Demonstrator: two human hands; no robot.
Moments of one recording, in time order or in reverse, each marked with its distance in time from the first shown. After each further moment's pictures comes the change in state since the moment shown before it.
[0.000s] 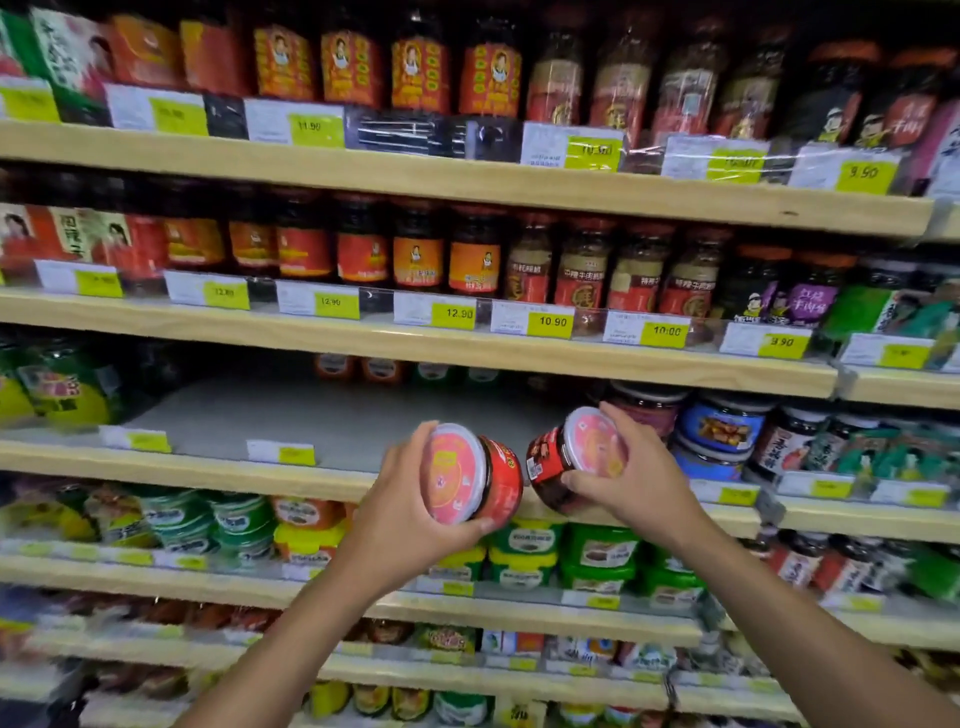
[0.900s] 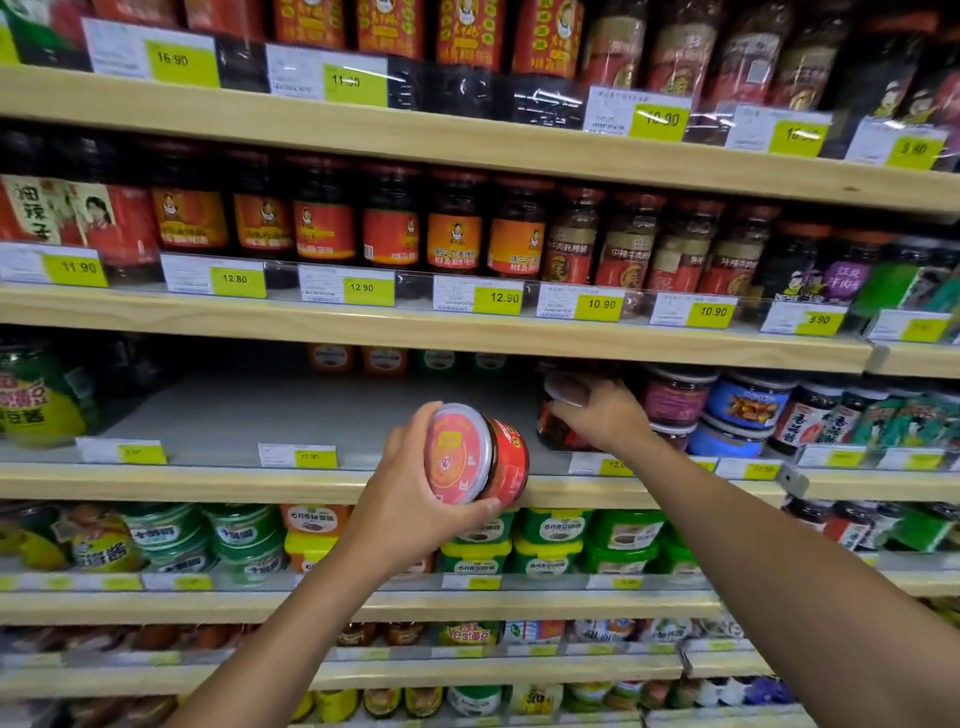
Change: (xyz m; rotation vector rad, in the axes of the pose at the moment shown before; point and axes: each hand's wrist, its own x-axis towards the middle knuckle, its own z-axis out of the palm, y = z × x) left_hand 0.028 -0.058 -0.040 -0.098 -0.097 0.060; right_hand 0.105 -0.020 0.079 -0.281 0.016 0.218
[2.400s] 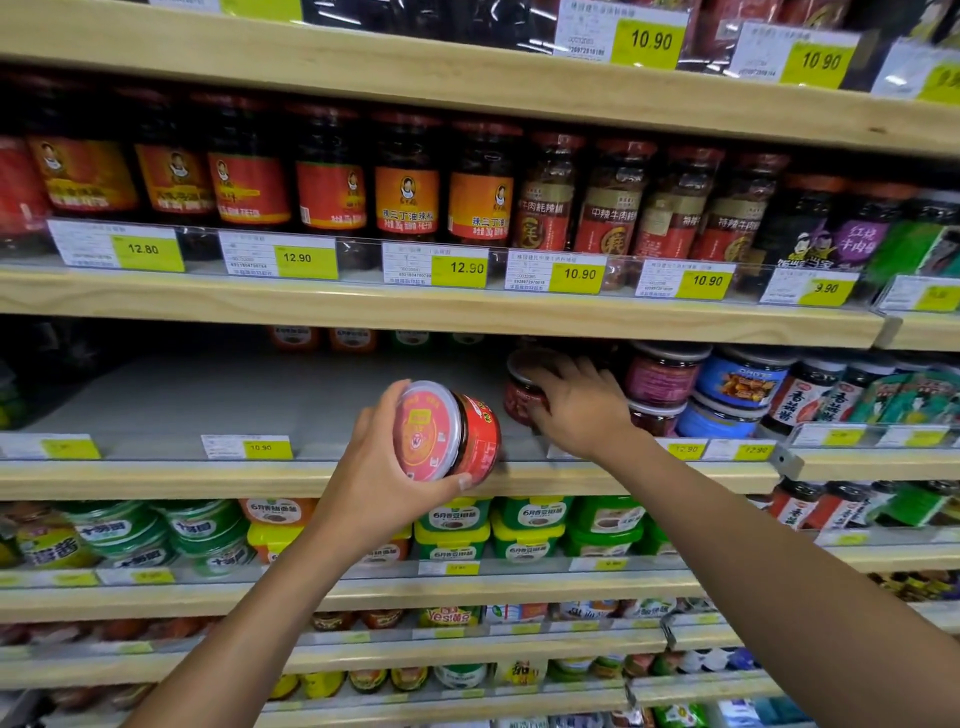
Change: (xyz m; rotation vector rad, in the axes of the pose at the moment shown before) left_hand 0.032 -0.013 0.026 0.017 0.041 -0.032; right_hand 0.002 0.019 0.016 -0.550 0.064 -0.421
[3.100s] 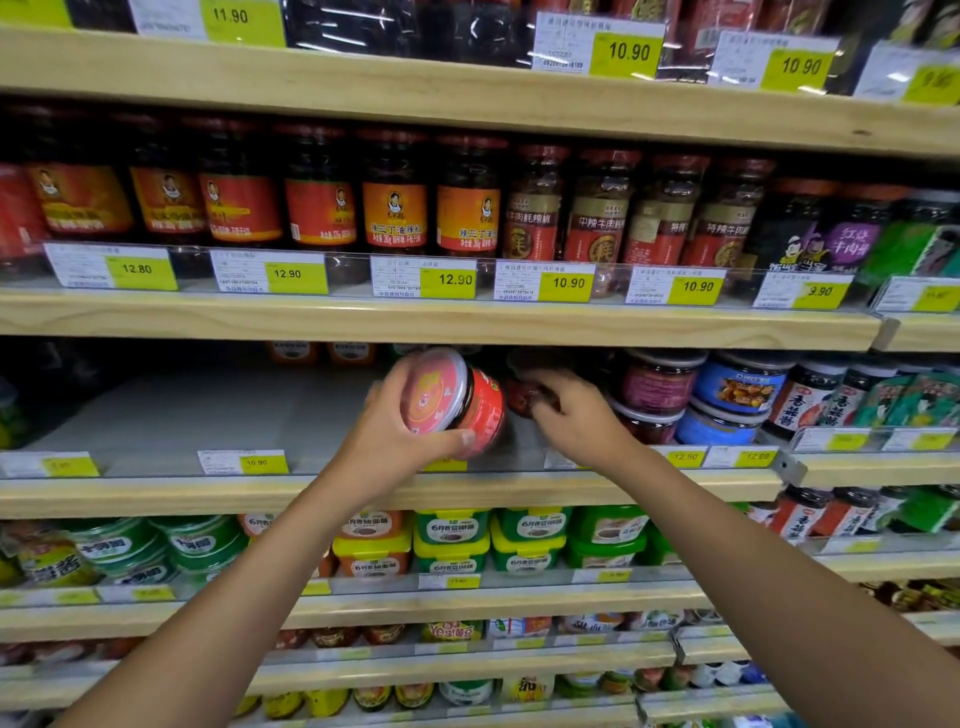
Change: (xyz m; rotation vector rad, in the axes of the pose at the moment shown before) left_hand 0.057 0.006 0.004 -0.167 -0.032 0.029; right_hand -0.006 0.000 -0.005 0.762 0.097 0.012
